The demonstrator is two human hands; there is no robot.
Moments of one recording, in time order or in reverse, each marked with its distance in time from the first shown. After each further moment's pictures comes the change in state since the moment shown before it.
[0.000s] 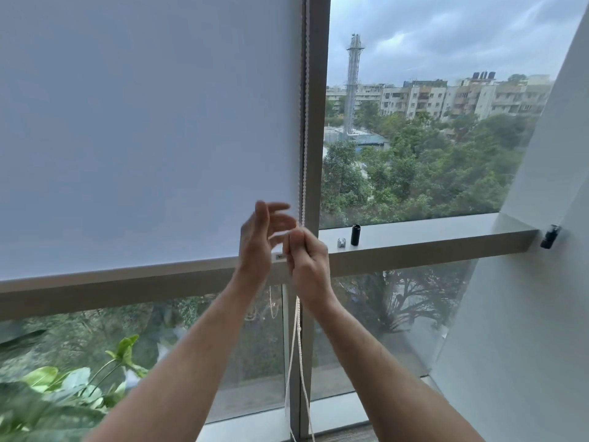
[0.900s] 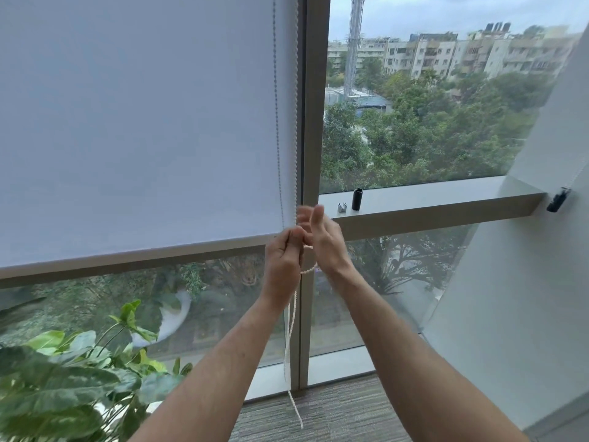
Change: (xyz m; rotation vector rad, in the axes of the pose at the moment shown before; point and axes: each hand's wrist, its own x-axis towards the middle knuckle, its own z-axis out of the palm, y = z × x) left_hand -0.059 -0.079 0.015 0.083 0.042 -0.086; right_hand -0.008 0.033 -0.042 -0.206 -0.078 0.329
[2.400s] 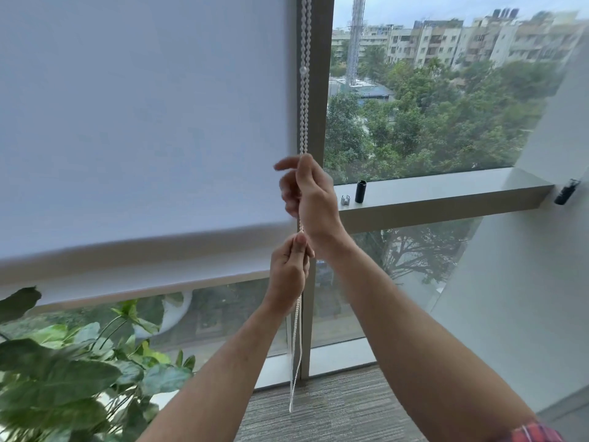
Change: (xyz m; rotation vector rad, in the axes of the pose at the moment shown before) left_hand -0.012 -0.026 -0.003 -0.037 -0.018 -0.145; right_hand 0.019 -0.060 0.027 0.346 -0.006 -0.230
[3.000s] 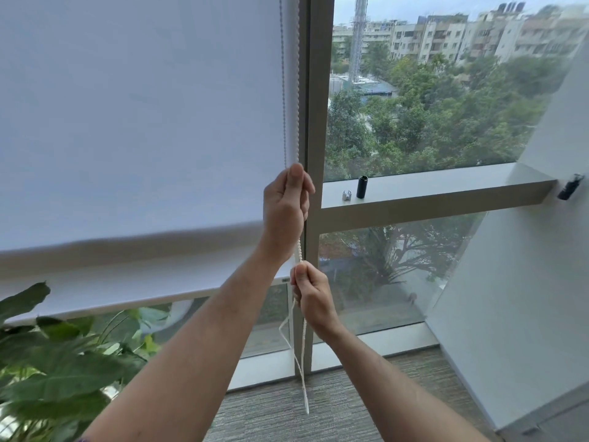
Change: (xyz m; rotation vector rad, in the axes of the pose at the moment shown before) left_hand 0.037 0.089 0.017 -0.075 -0.036 0.201; right_hand -0.114 0.119 -0.035 -0.157 0.023 0.272
